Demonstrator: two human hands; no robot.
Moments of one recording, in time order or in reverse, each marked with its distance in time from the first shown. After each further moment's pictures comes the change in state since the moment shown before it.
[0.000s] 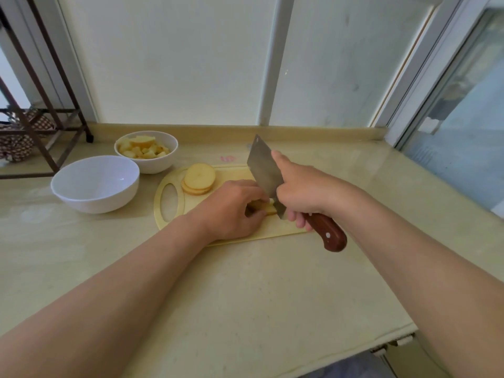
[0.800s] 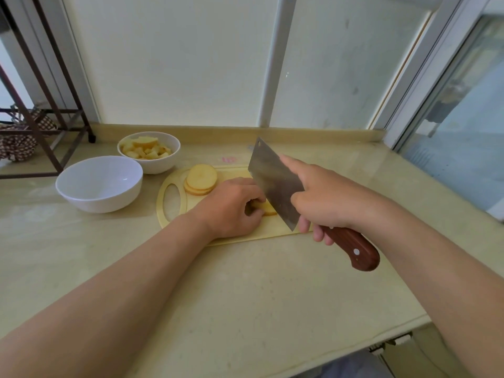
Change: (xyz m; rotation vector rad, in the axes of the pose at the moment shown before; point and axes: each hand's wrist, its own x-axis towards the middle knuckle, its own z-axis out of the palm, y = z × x) left_hand -0.001 -0.004 -0.001 0.043 0.020 -0.034; right_hand -0.041 0.006 -0.009 0.078 0.029 -0.051
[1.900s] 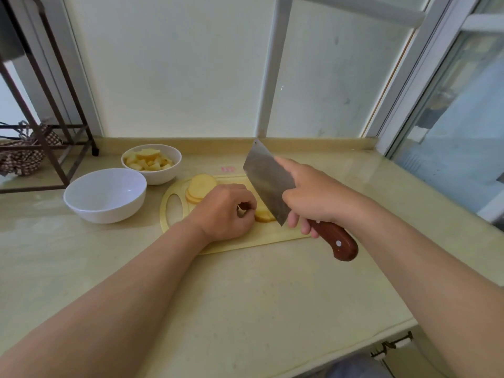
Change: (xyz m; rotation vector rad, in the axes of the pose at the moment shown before) left_hand -0.004 -0.008 -0.008 -0.081 0.062 -0.023; right_hand 0.017 -0.003 0.003 0.115 0.054 0.006
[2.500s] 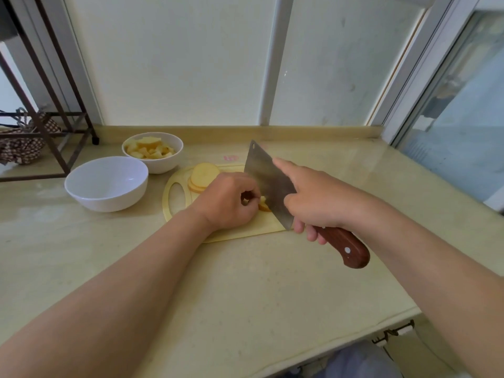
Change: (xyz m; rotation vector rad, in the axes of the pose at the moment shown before) left_hand 0.000 -0.001 0.002 0.000 0.020 0.010; right_hand -0.018 -0.001 0.012 -0.112 -0.062 -0.018
